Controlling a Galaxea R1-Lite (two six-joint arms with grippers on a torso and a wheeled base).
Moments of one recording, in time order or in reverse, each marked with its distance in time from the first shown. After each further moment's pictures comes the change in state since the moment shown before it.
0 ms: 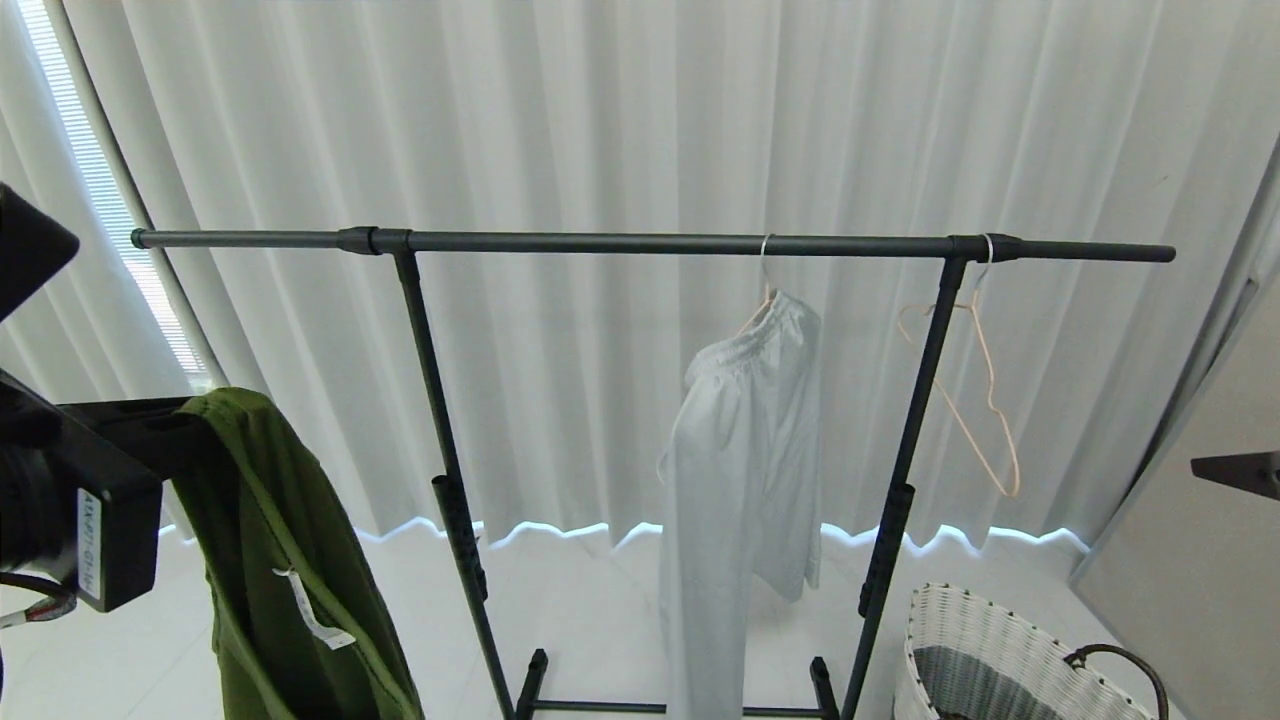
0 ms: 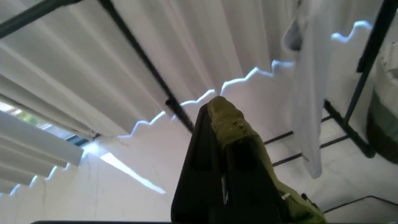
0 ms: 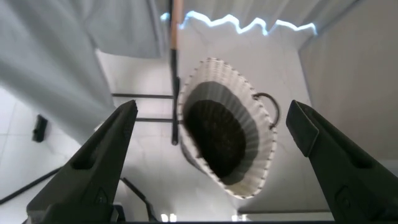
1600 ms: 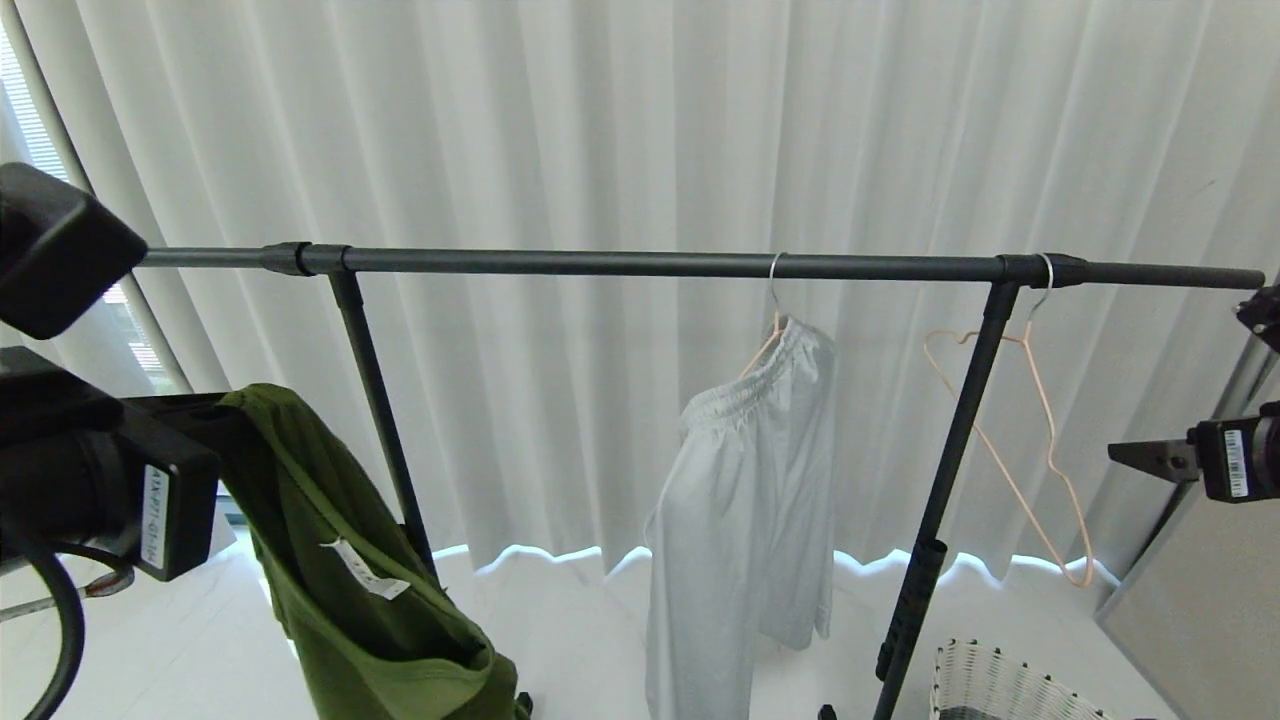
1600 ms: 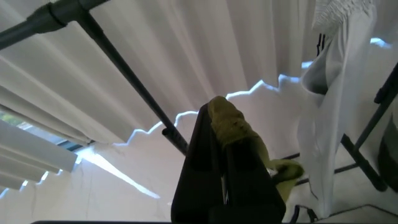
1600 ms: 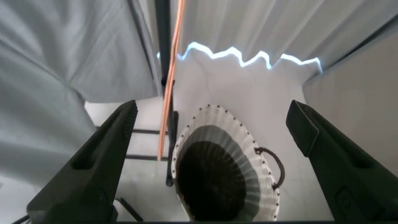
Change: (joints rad) left arm 0.039 0.048 0.026 -0.066 -0.004 -0.025; right arm 0.053 0.139 0.123 -0.315 -0.013 0.007
